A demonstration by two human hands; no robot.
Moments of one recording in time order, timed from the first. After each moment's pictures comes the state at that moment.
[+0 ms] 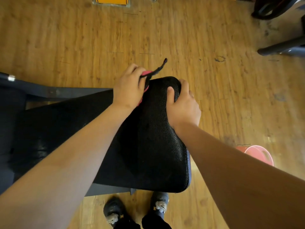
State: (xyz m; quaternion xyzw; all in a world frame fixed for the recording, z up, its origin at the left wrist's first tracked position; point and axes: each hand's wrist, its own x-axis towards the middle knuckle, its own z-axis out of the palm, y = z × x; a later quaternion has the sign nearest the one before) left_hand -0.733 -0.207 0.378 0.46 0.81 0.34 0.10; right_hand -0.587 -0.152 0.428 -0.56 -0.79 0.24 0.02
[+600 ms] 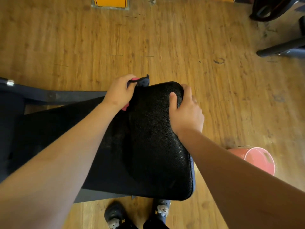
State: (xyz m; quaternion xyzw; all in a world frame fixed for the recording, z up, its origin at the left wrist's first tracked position) left_hand -0.770 -0.212 0.362 0.42 0.79 0.37 0.25; right_hand -0.586 -0.151 0.425 -0.56 -0.79 0.24 0.03
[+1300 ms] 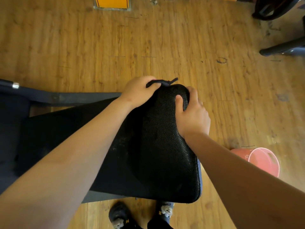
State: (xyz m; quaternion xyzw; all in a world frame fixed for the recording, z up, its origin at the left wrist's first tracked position) left_hand -0.763 -0.190 0.379 0.46 0.75 0.33 0.34; right_hand -0.587 -0.151 0.424 -0.57 -0.79 0.23 0.04
